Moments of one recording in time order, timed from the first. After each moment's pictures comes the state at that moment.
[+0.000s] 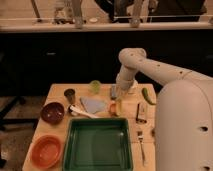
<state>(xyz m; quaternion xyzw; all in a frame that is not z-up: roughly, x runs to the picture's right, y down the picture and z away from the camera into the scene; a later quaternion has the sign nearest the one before) 0.084 0.043 0.815 -0.34 -0.22 -0.28 0.87</state>
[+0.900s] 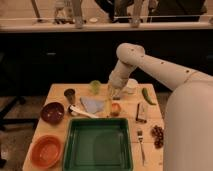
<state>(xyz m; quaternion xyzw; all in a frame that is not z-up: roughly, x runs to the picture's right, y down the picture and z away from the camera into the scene) 0.034 0.038 0.767 -0.32 -0.32 -0.29 0.85</state>
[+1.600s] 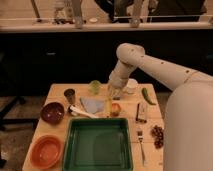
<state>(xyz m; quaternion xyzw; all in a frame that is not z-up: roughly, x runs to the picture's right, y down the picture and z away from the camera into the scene) 0.033 0.038 0.767 -0.32 -0.32 -0.29 0.85</state>
